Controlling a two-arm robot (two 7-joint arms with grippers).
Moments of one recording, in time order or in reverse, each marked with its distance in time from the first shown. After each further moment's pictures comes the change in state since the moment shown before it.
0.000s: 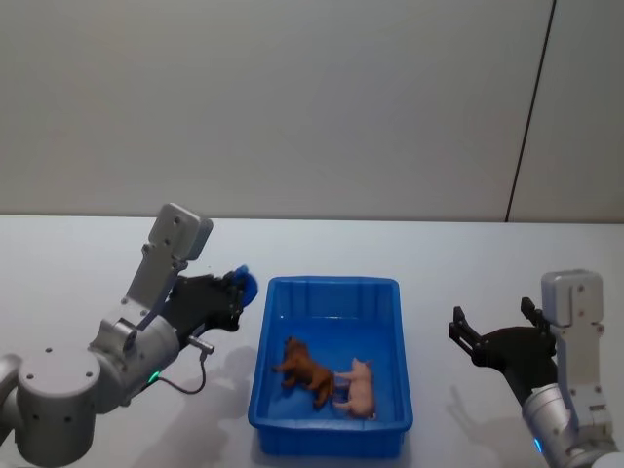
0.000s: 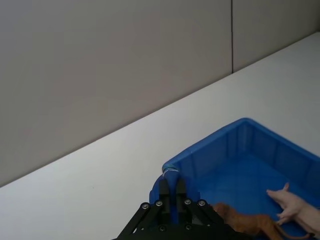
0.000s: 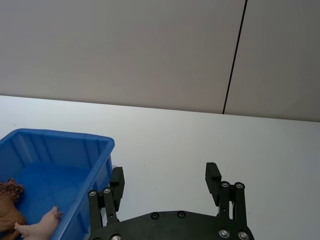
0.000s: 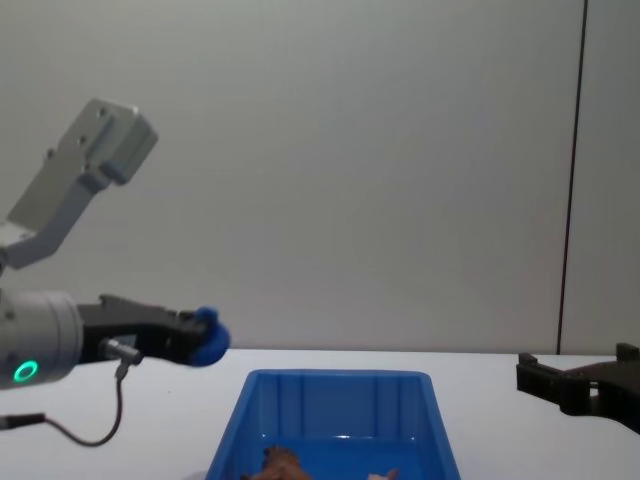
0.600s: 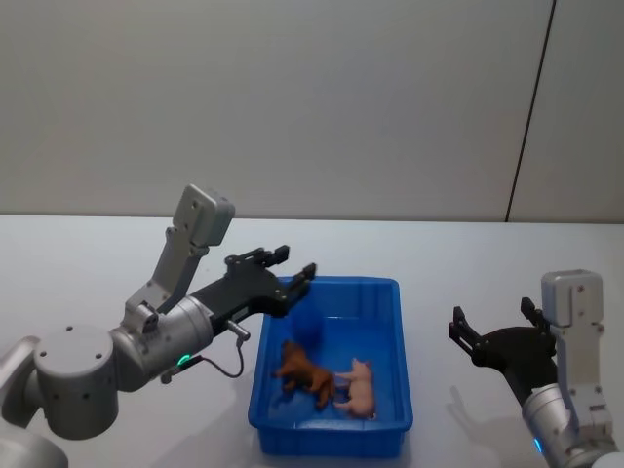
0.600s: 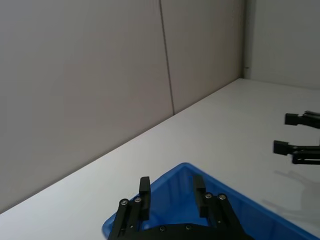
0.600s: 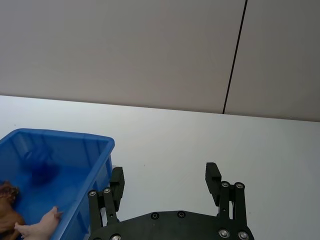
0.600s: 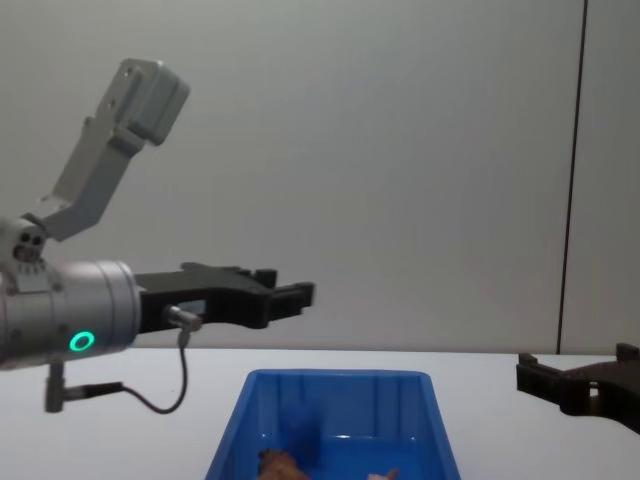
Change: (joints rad) left arm -0.082 -0.055 0.015 0.111 -0.068 -0.149 -0.251; right arm 0.000 0.000 0.000 0.000 0.000 0.000 0.000
